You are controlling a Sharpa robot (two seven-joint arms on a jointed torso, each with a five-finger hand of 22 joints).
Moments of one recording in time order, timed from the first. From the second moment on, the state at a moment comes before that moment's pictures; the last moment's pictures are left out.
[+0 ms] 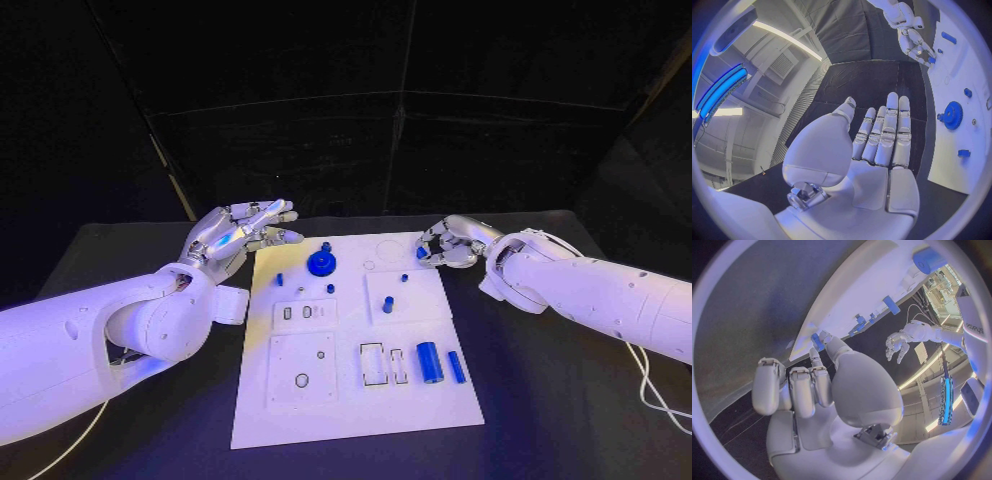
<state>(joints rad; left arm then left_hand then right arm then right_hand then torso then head) 1.29 -0.90 -0.13 1.61 0.09 -0.28 0.55 1.30 0.03 0.09 0.13 0.04 0.88 0.22 0.13 0.07 0.92 0.19 0.11 0.07 1.11 0.13 0.25 0.19 0.17 0.89 0.23 0.32 0.15 1.18 -0.77 -0.01 1.14 -1.19 -0.30 0.17 1.30 -0.02 0.19 -0.14 0.26 0.89 0.18 0.13 0.07 1.46 0.09 1.49 1.31 1.47 0.01 1.54 1.31 0.07 1.43 0.11 1.43 1.22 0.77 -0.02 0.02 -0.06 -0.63</state>
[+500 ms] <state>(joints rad) 1.29 -0.90 -0.13 1.61 0.09 -0.28 0.55 1.30 0.03 0.09 0.13 0.04 0.88 0.22 0.13 0.07 0.92 0.19 0.11 0.07 1.11 0.13 0.25 0.19 0.17 0.89 0.23 0.32 0.15 1.18 -0.76 -0.01 1.13 -1.17 -0.31 0.17 1.30 -0.01 0.19 -0.15 0.24 0.90 0.18 0.13 0.07 1.46 0.09 1.50 1.31 1.47 0.01 1.54 1.31 0.07 1.43 0.11 1.43 1.22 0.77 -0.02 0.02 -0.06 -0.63</state>
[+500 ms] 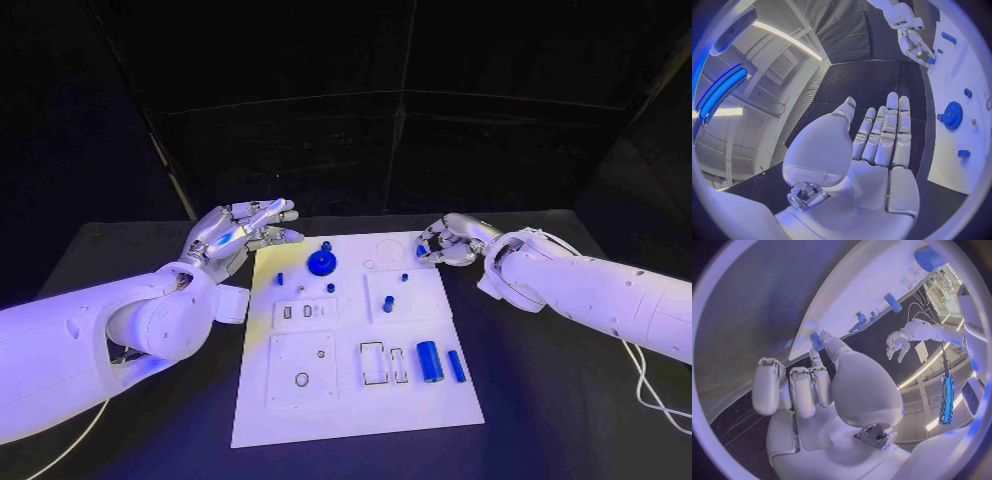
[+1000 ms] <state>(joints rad) 1.29 -0.90 -0.13 1.61 0.09 -0.28 0.55 1.30 0.03 0.09 0.13 0.04 0.88 0.22 0.13 0.07 0.92 0.19 0.11 0.07 1.11 0.13 0.25 0.19 0.17 0.89 0.24 0.32 0.15 1.18 -0.75 -0.01 1.12 -1.17 -0.31 0.17 1.28 0.01 0.21 -0.16 0.23 0.99 0.15 0.17 0.08 1.46 0.07 1.50 1.31 1.46 0.00 1.54 1.31 0.07 1.44 0.10 1.43 1.22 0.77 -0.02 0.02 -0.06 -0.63</state>
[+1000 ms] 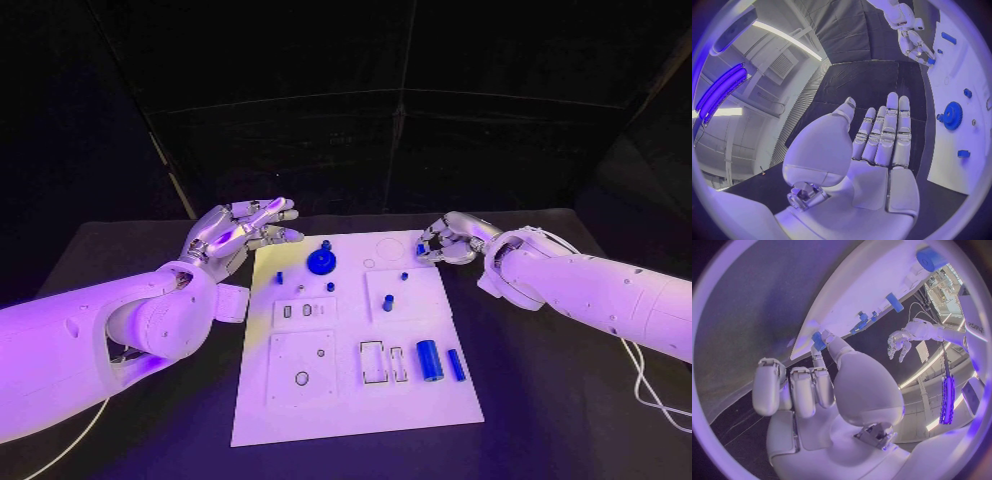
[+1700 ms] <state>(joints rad) 1.29 -0.90 -0.13 1.62 0.09 -0.28 0.55 1.30 0.03 0.09 0.13 0.04 0.88 0.22 0.13 0.07 0.92 0.19 0.11 0.07 1.11 0.13 0.25 0.19 0.17 0.89 0.24 0.32 0.15 1.18 -0.79 -0.01 1.21 -1.16 -0.35 0.16 1.26 0.02 0.23 -0.15 0.22 1.03 0.13 0.18 0.08 1.47 0.05 1.51 1.31 1.47 -0.02 1.54 1.31 0.07 1.44 0.09 1.44 1.24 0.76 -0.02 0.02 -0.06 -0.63</state>
